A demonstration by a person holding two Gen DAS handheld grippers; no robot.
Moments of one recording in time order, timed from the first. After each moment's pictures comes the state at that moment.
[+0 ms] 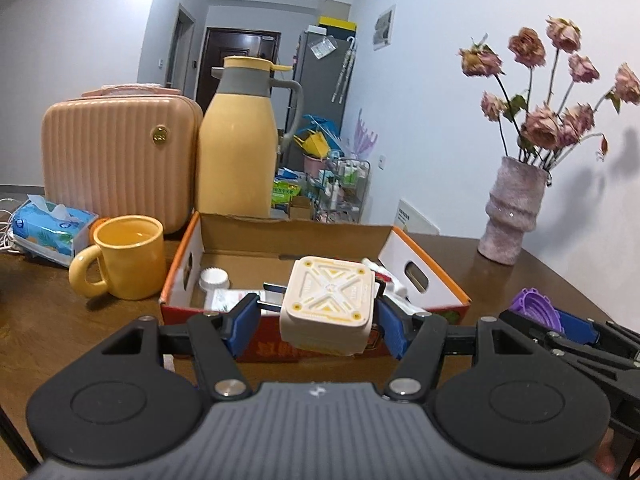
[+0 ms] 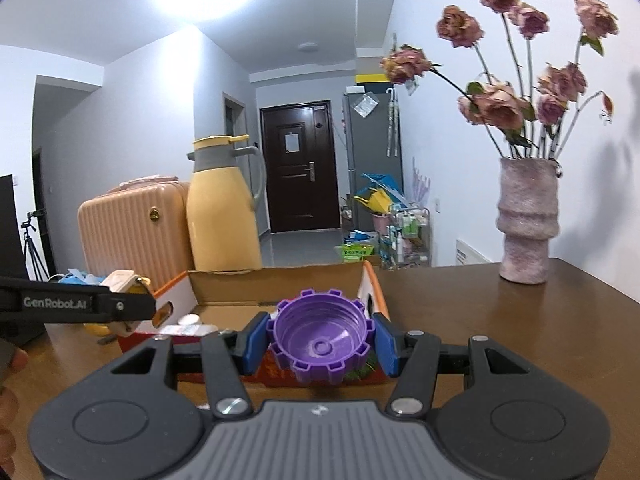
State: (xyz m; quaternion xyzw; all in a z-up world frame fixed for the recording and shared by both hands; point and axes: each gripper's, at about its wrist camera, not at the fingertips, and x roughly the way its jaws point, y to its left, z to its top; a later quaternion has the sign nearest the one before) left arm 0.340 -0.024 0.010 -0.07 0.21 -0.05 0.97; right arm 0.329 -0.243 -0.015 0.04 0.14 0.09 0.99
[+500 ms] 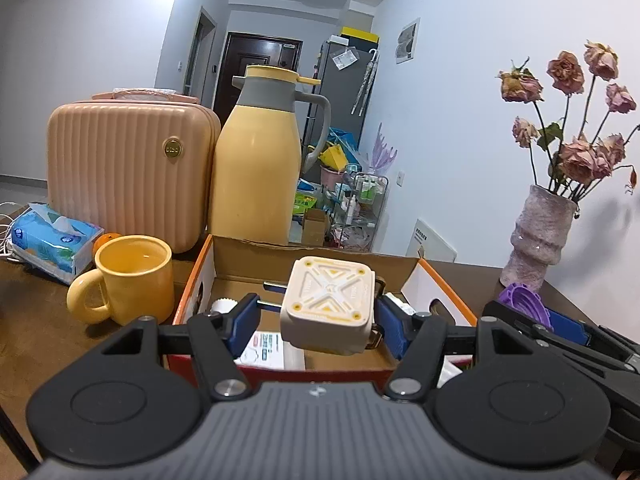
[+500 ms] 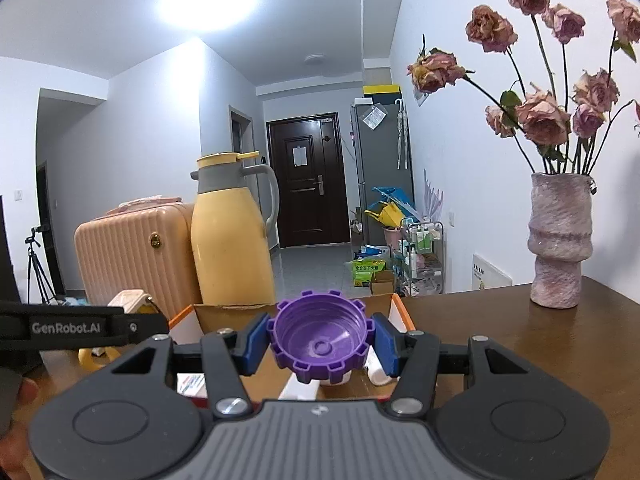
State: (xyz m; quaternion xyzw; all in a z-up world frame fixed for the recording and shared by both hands) left arm 0.385 -0.010 0.018 -0.09 0.20 -0.03 0.98; right arm 0.386 -0.217 -0.002 0.05 0.12 0.11 0.99
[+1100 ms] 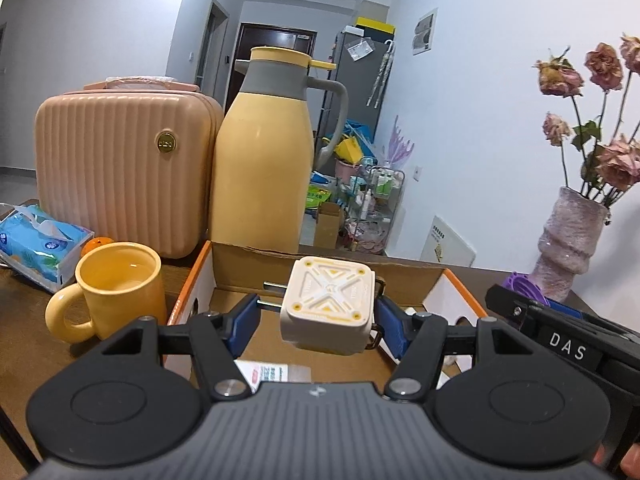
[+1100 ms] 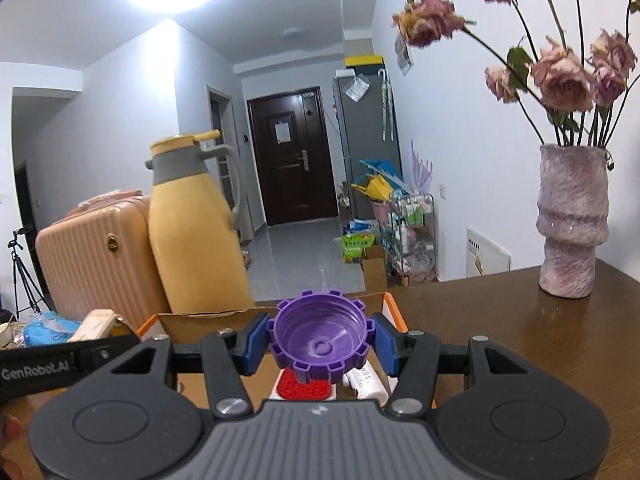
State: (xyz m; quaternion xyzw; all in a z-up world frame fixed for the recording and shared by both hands) left arm 0.443 -0.011 0.012 -0.09 0.21 -0.01 0.97; right arm 0.469 -0.221 0.000 0.07 0.17 0.09 0.98
